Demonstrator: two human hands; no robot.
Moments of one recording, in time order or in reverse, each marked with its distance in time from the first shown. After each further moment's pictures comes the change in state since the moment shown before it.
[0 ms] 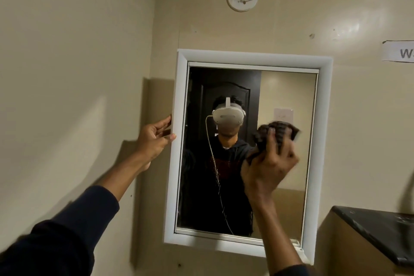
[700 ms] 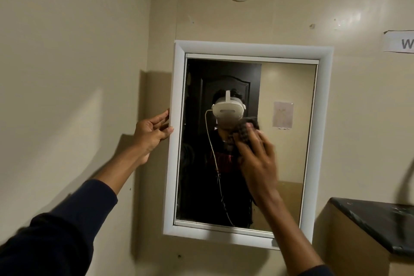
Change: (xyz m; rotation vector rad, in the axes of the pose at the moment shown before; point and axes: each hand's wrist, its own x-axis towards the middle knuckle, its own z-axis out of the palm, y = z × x) left_hand 0.003 -0.005 0.000 -0.124 0.027 -0.070; right_hand -0.011 0.027 -0.004 -0.098 -0.315 -0.588
